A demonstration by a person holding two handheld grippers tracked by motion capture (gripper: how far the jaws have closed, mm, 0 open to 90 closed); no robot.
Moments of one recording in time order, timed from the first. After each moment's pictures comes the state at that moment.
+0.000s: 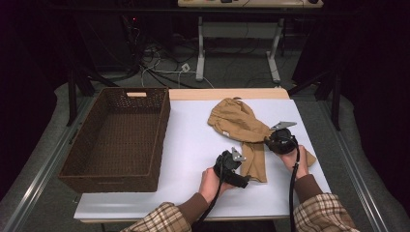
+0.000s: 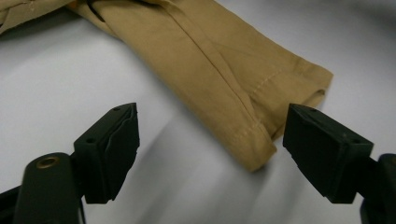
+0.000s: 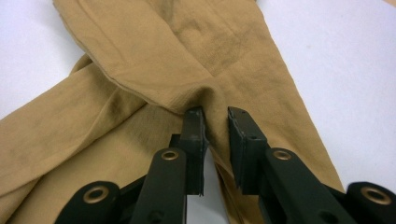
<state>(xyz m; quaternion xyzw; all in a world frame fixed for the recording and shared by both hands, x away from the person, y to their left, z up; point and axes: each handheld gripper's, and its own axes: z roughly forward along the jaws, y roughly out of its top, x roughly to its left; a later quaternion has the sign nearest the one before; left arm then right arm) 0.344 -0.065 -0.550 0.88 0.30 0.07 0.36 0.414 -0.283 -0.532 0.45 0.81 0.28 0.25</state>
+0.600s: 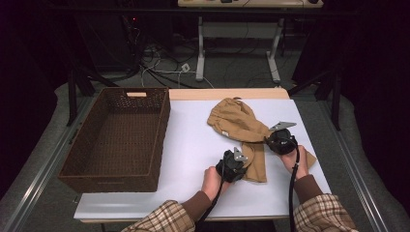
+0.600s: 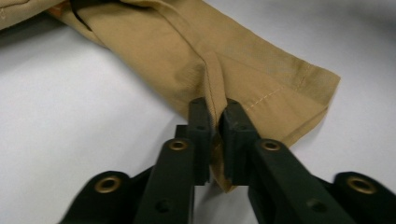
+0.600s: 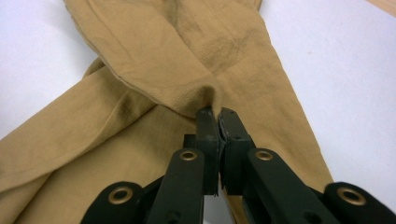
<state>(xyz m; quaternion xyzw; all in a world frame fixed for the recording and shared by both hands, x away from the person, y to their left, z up) 0.348 -0.064 -0.558 0.88 0.28 0.07 0.38 0.409 -0.279 -0.528 0.44 0.81 0.28 0.25</state>
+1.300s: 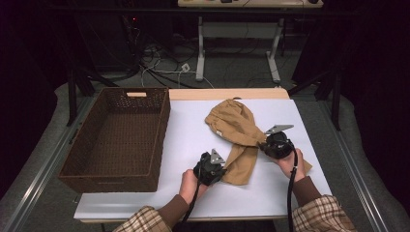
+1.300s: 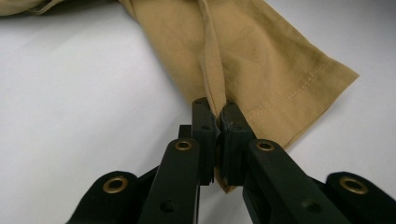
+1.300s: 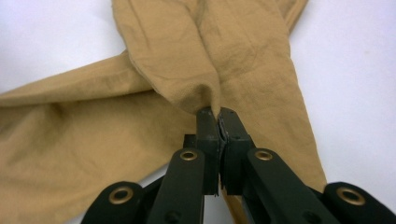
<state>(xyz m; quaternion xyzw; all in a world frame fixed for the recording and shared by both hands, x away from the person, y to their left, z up) 0.333 0.008 -0.547 0.88 0.30 0.09 0.36 0.392 -0.261 -0.520 0.43 0.83 0.30 0.19</state>
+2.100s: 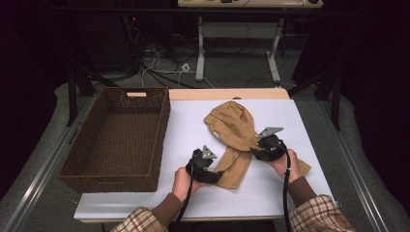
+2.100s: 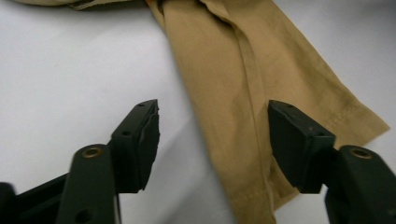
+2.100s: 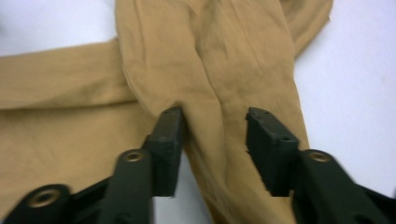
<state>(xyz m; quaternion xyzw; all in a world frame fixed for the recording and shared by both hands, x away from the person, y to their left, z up) 0.346 0.019 -0.545 0.87 0.33 0.08 0.36 0.391 -0.240 -0.525 0.38 0.85 0.28 0.22</state>
